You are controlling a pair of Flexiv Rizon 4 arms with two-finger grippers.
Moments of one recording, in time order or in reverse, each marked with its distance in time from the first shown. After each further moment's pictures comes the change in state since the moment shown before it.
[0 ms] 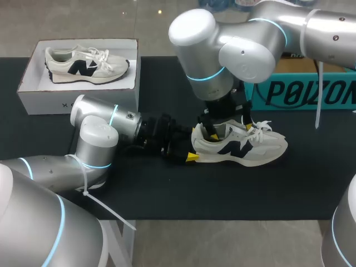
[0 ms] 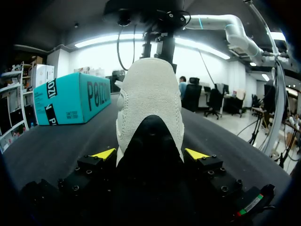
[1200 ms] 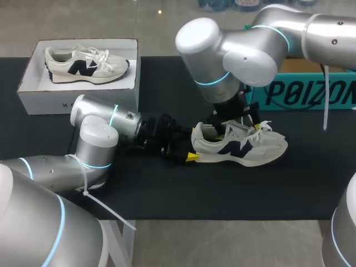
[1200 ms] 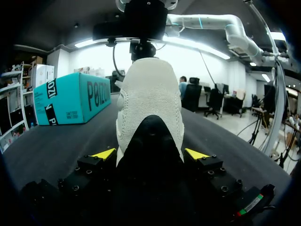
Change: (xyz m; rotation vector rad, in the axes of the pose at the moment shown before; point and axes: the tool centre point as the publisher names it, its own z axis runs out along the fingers) left arm 0.000 0.000 0.000 0.000 0.000 0.000; right arm -0.025 0.018 0.033 -0.002 -0.048 0.039
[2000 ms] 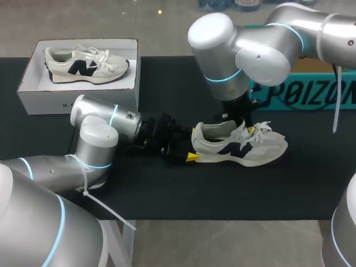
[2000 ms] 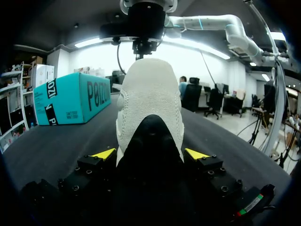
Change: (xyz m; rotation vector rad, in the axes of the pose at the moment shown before) left arm 0.000 0.000 0.000 0.000 0.000 0.000; right arm -0.021 -0.003 -0.003 -0.003 0.030 0.022
